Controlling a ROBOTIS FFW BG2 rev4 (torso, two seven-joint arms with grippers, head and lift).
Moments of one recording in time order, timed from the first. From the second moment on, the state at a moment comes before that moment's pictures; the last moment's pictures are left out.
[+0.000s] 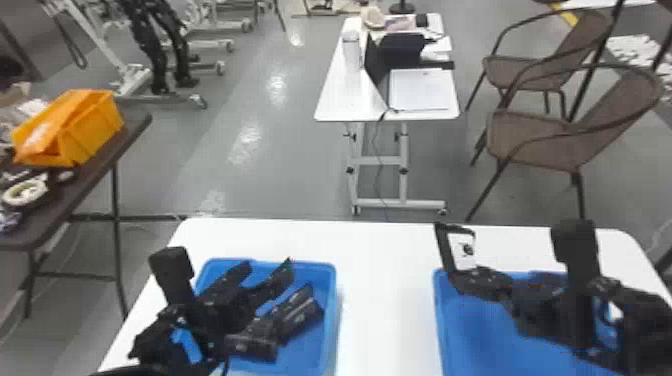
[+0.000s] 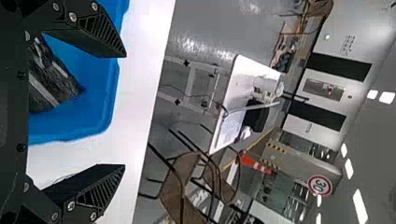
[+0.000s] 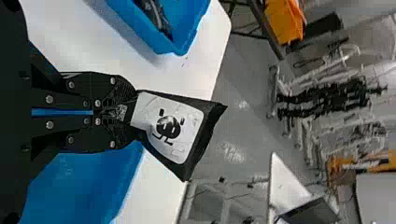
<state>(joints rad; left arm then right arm) 0.27 0.00 0.24 -1.92 0.27 0.57 -0.41 0.06 -0.20 0.10 -1.82 -0.01 0.70 0.69</state>
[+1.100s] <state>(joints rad) 0.11 0.06 0.13 -1.92 0.54 0.75 -0.39 -0.33 -0.17 0.50 -1.50 -0.11 0.49 0.75</state>
